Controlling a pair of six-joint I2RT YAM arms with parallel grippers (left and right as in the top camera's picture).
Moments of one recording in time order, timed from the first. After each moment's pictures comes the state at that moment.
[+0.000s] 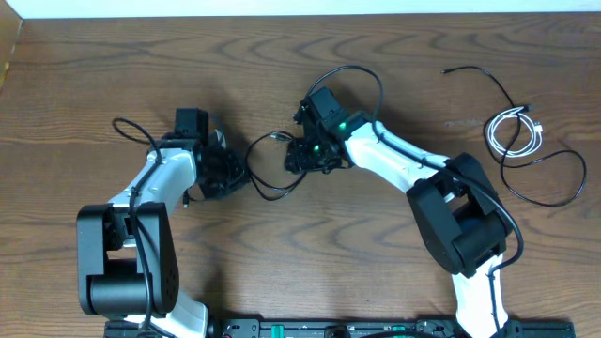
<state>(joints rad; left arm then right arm) 0.02 1.74 0.95 -0.62 0.41 -0.51 0.63 2.14 1.48 -0.50 -0.40 0.47</state>
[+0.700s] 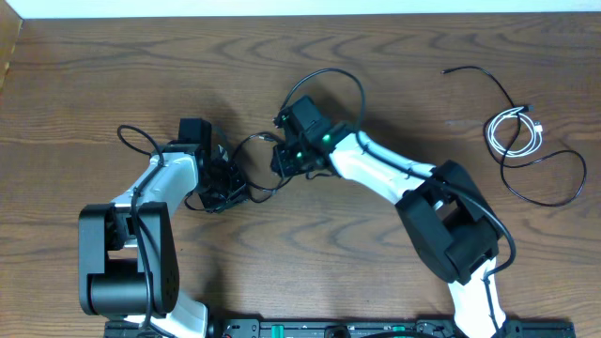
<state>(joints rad) 0.01 1.74 0.91 -0.68 0.41 -0.51 0.72 2.14 1.48 -0.40 -0.32 0.47</state>
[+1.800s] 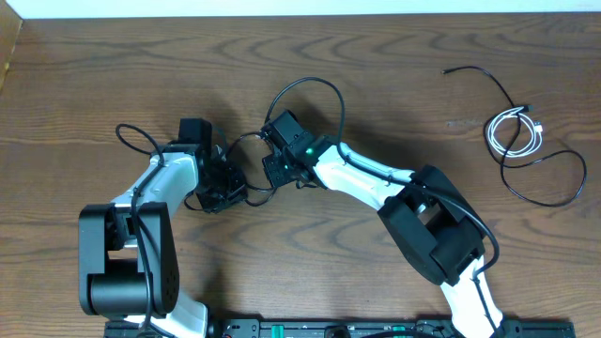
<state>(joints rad) 0.01 1.74 0.91 -0.68 0.35 -0.51 0.79 2.19 1.49 -0.37 -0.17 0.41</state>
